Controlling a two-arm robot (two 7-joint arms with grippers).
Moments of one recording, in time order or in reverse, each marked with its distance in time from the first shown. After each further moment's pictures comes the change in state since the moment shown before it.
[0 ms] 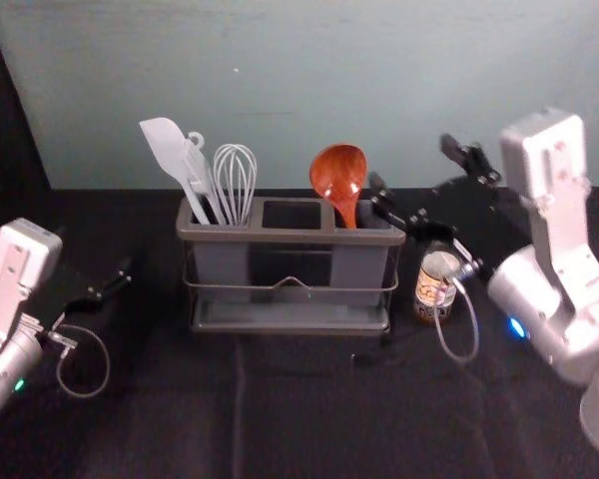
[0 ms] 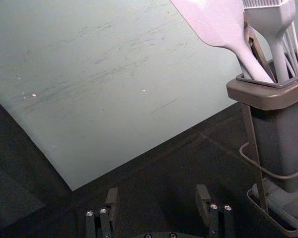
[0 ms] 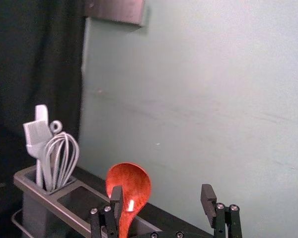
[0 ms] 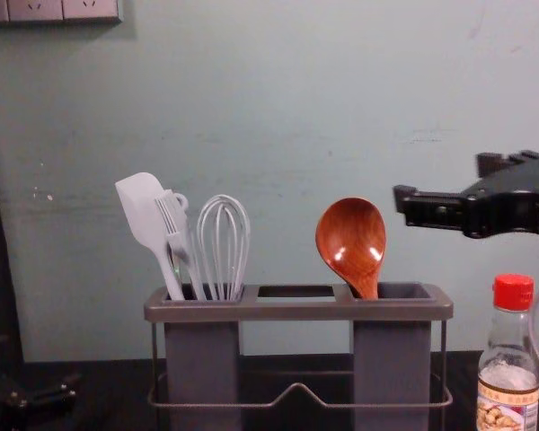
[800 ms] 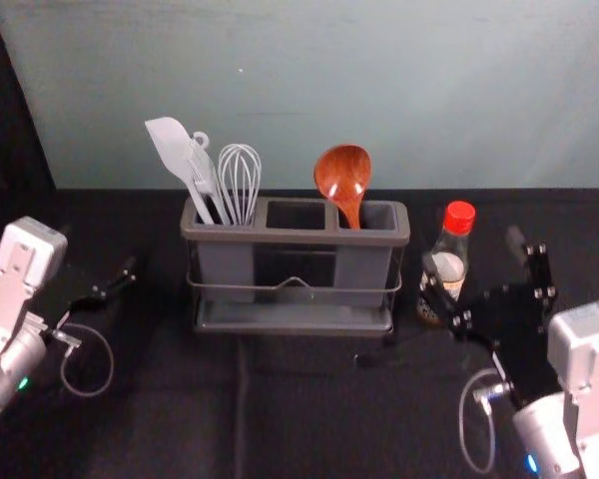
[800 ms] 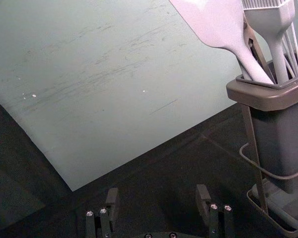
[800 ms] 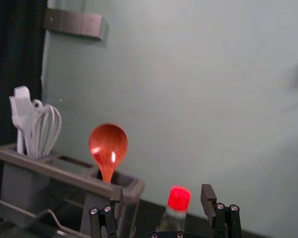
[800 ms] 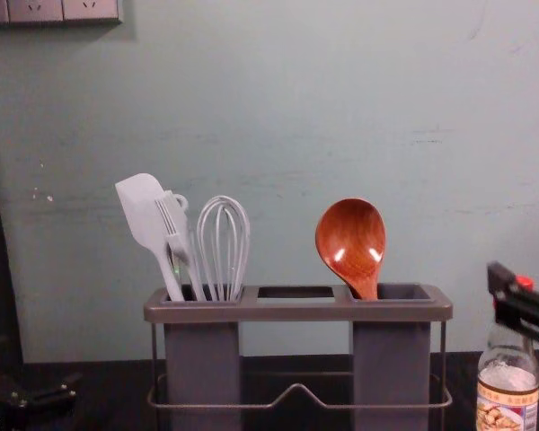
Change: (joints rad) left arm 0.000 0.000 0.000 0.000 0.000 0.000 0.000; right arm -0.337 -0.069 0.036 -0.001 -0.213 -0.399 -0.244
